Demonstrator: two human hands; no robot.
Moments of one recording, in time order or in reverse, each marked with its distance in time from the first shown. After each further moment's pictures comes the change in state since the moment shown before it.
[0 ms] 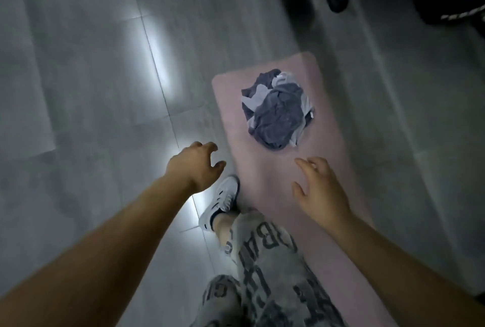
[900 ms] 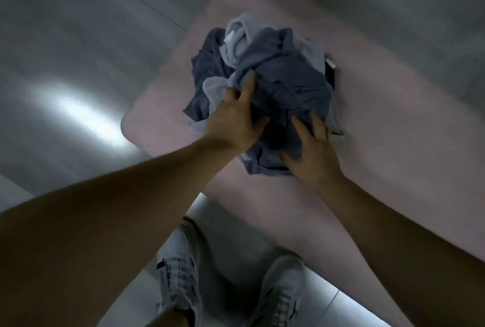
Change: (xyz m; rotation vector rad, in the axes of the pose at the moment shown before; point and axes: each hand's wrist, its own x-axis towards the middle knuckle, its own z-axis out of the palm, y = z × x) left_hand 0.561 0.067 0.199 0.149 -0.015 0.688; right_hand 0.406 0.156 0.346 0.376 0.326 0.488
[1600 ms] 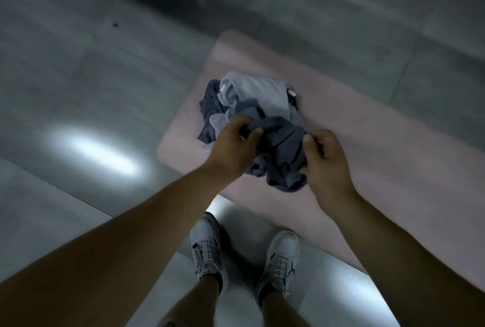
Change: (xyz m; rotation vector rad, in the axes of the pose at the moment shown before) left_hand -0.134 0.133 -0.164 -0.676 -0.063 -0.161; right_hand -0.145 -0.147 -0.207 0.946 0.297 0.354
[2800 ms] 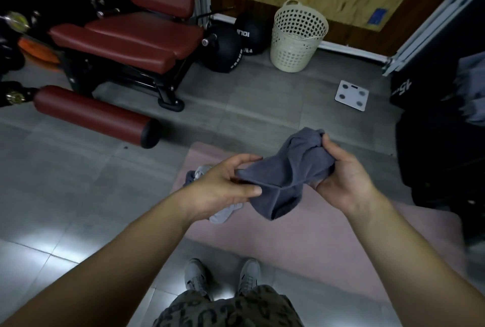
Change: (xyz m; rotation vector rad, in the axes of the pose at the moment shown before) left_hand -0.337 0.380 -0.094 -0.323 -0.707 0.124; right_hand -0.289 -0.410 -0.247 0.769 -0.064 0.165
